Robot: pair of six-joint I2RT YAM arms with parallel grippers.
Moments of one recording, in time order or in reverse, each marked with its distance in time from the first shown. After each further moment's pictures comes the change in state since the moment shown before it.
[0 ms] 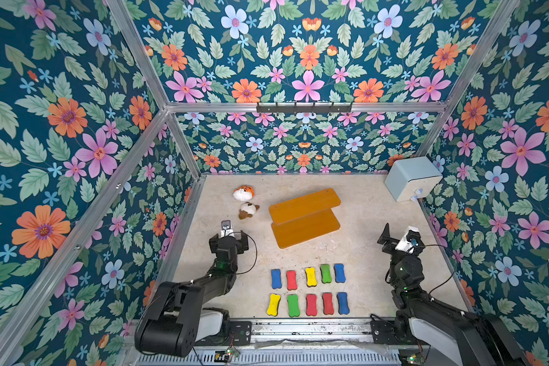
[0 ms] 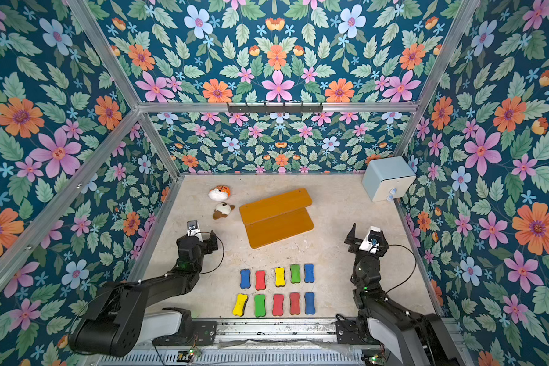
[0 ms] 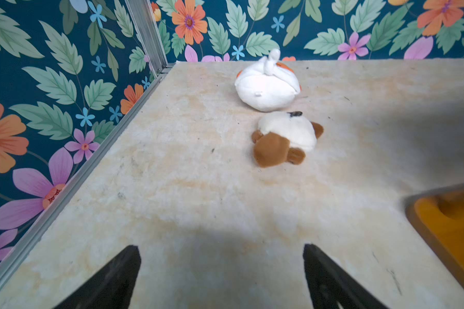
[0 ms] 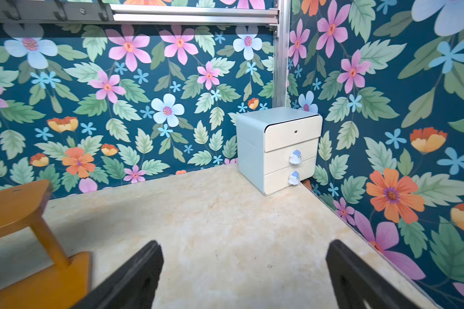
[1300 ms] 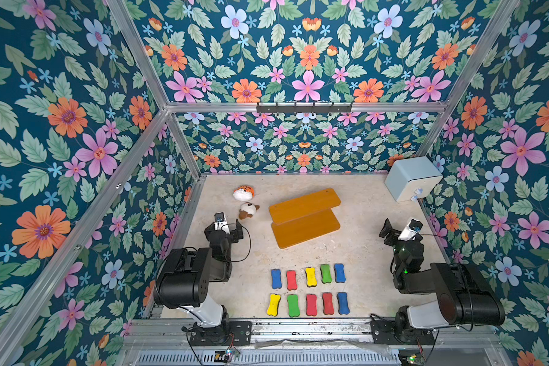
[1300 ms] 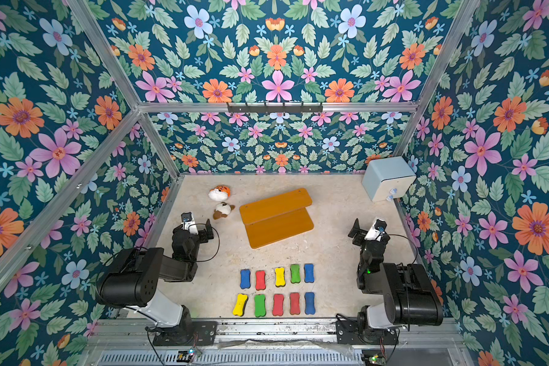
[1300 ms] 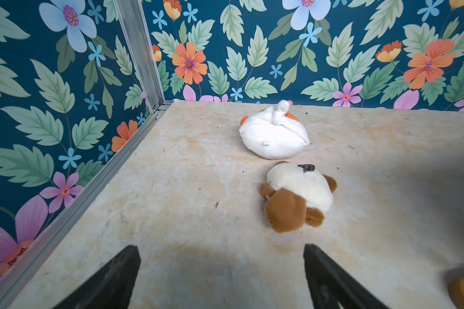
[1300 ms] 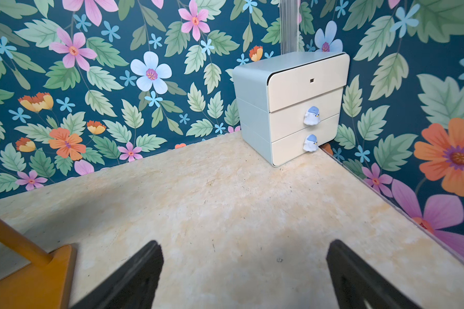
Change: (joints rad) left arm 0.126 0.281 0.072 0.348 0.162 0.050; right arm -0.227 0.346 0.140 0.045 -0.291 0.155
